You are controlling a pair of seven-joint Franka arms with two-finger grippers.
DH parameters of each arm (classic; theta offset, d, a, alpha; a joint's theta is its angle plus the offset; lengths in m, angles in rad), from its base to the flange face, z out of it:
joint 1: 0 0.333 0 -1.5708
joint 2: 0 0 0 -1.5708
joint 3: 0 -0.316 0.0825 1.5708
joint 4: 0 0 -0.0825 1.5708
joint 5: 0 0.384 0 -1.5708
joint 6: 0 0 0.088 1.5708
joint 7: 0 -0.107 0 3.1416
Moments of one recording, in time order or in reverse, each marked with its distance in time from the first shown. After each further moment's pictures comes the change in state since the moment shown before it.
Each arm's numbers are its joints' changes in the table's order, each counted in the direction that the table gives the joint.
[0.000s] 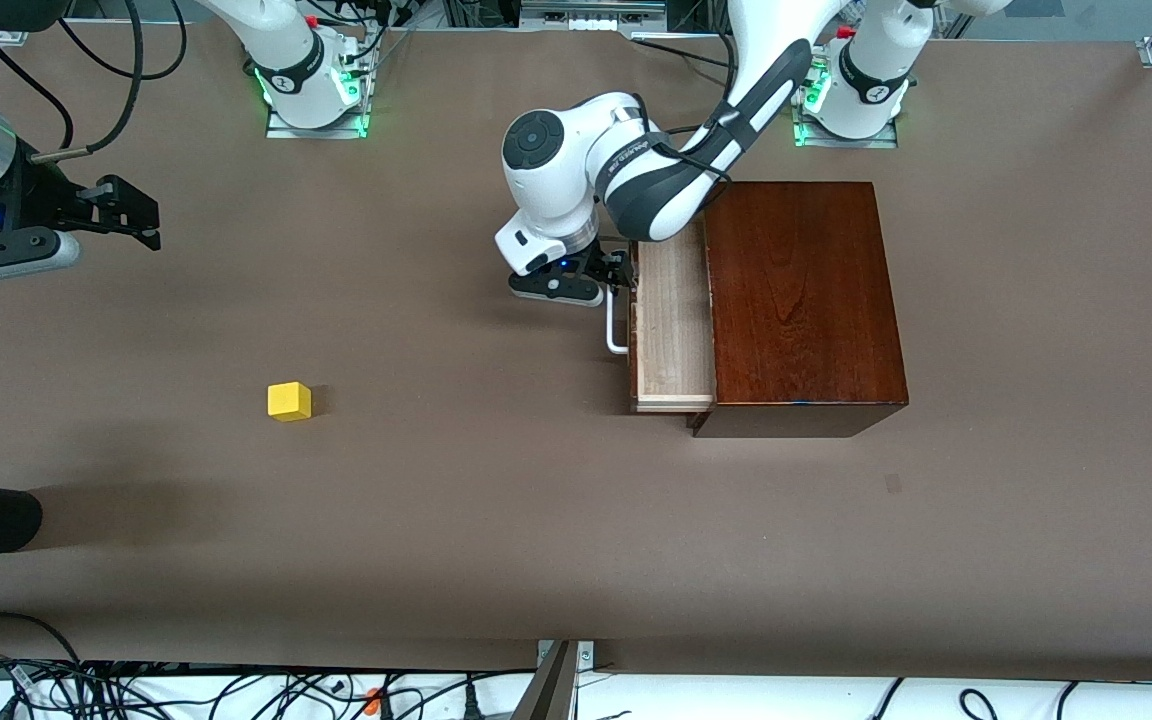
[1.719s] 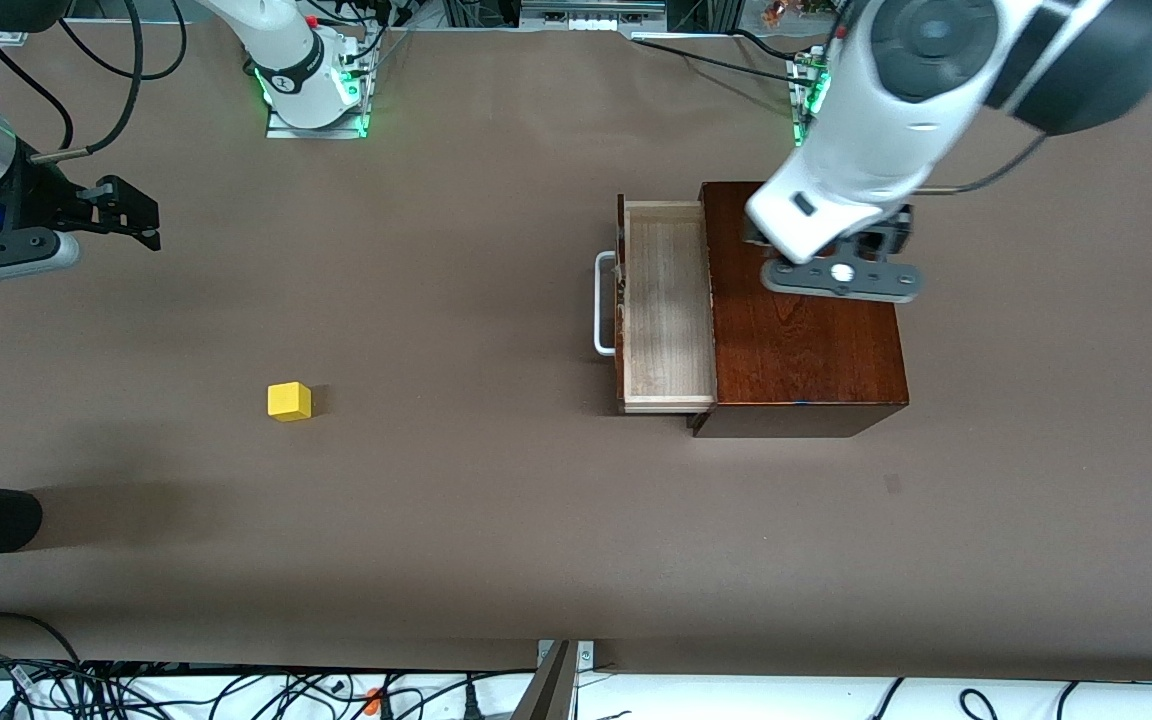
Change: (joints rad) left arm 0.434 -0.297 0.010 -0.327 -0.162 0.678 -0.507; right arm 0.000 0.001 0.001 0.000 0.000 0.000 0.000
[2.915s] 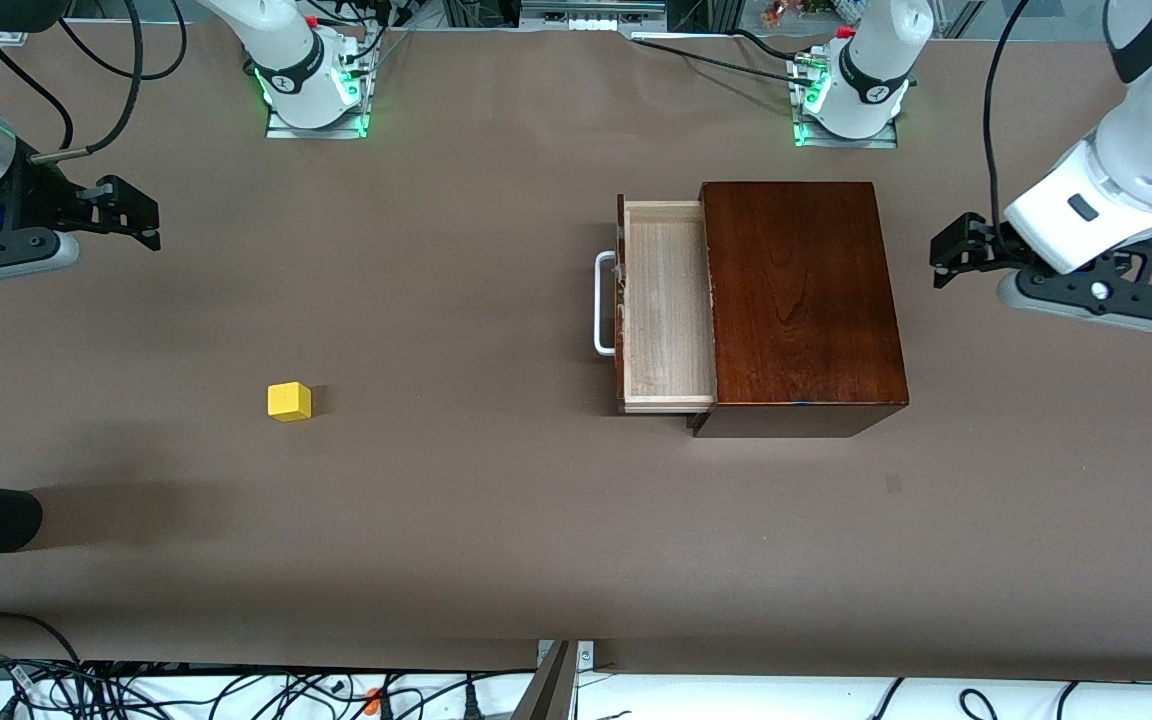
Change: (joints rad) left arm -0.018 -0.218 -0.390 0.269 -0.140 -0.236 -0.380; right arm 0.000 0.000 0.000 0.000 0.000 0.000 0.000
